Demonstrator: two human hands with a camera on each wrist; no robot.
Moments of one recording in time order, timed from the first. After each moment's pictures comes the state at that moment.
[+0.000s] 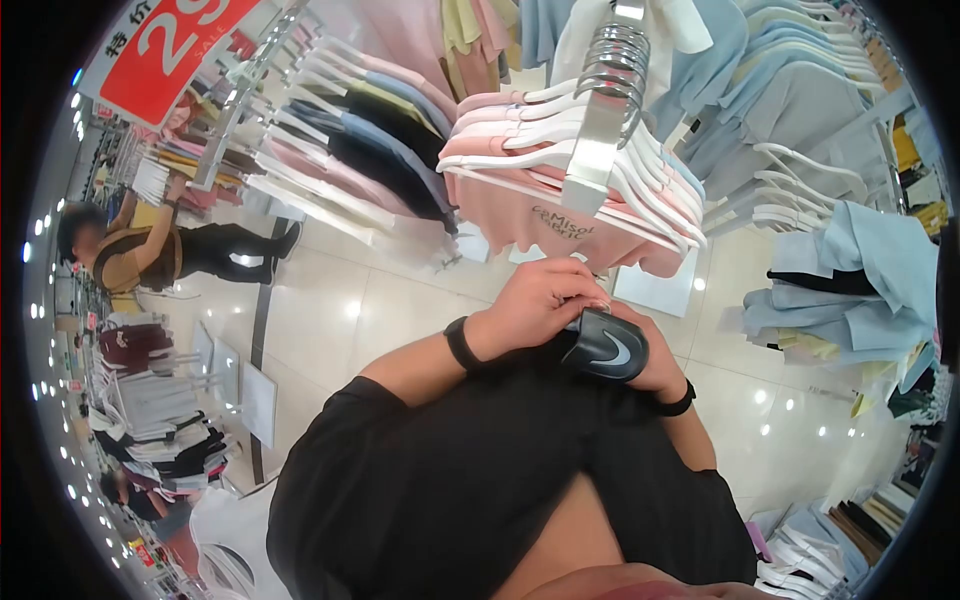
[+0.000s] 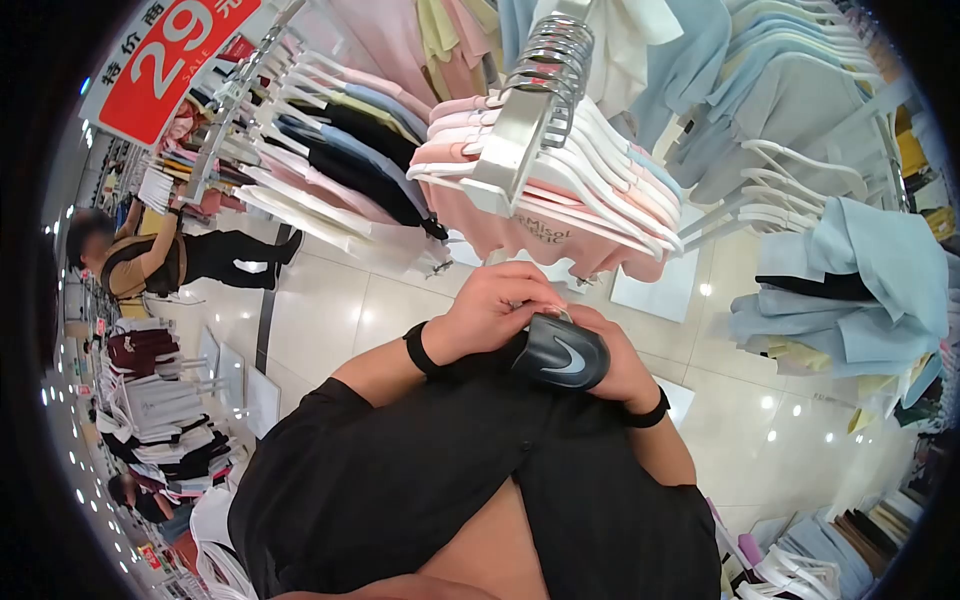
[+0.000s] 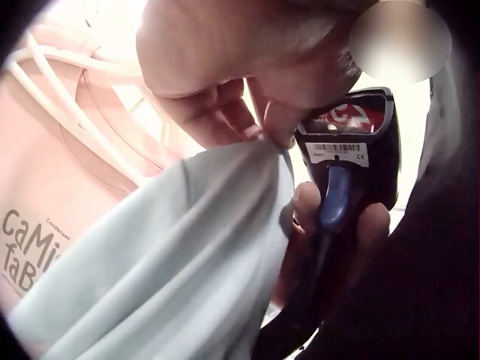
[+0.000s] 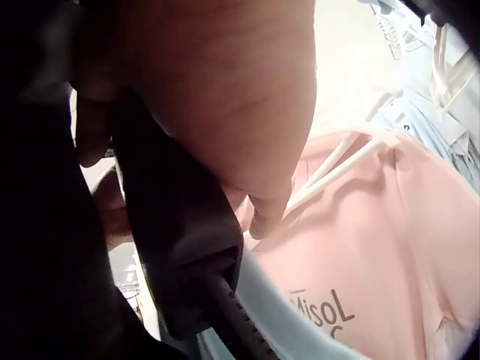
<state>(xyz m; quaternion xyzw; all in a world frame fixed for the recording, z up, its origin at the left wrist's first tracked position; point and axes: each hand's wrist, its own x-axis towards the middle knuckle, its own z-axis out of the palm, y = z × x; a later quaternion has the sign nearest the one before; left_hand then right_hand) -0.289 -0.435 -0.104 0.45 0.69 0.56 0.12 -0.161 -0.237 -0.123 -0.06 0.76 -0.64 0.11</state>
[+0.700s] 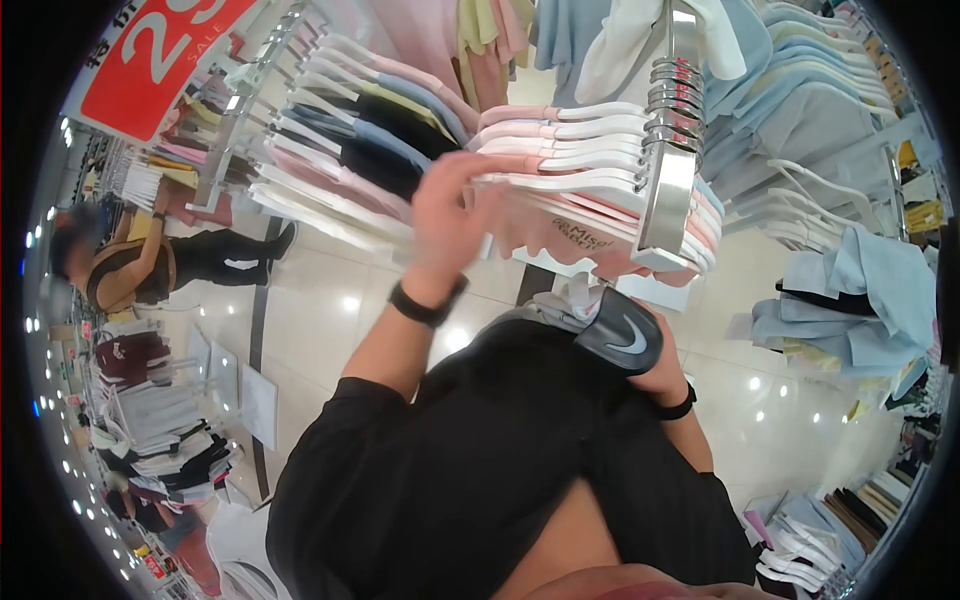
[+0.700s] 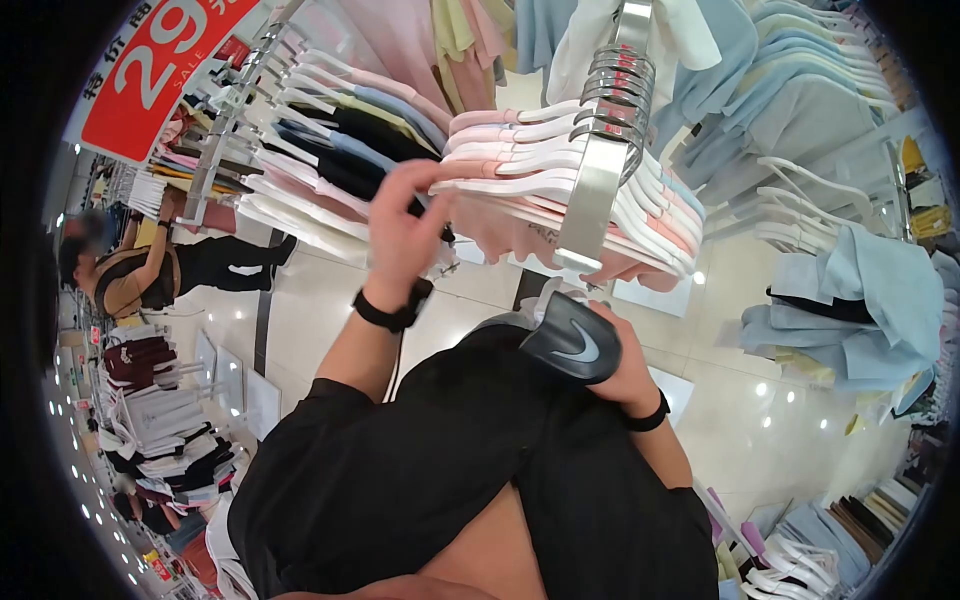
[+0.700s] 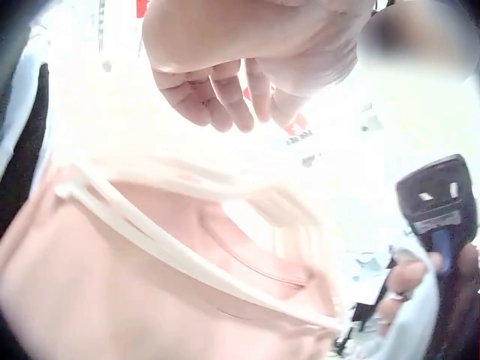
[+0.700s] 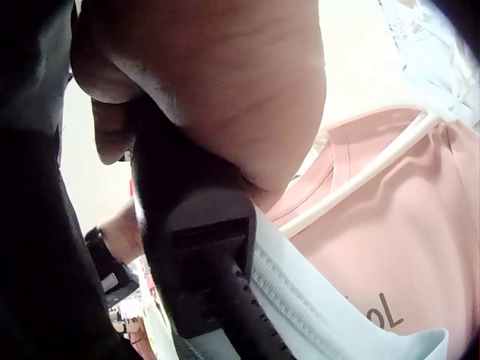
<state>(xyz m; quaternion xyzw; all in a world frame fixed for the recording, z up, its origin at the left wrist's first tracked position) -0.418 -0.511 -0.078 0.31 0.78 0.52 -0.16 -0.188 -0.274 -0.108 0.01 0.75 -0.66 -0.02</state>
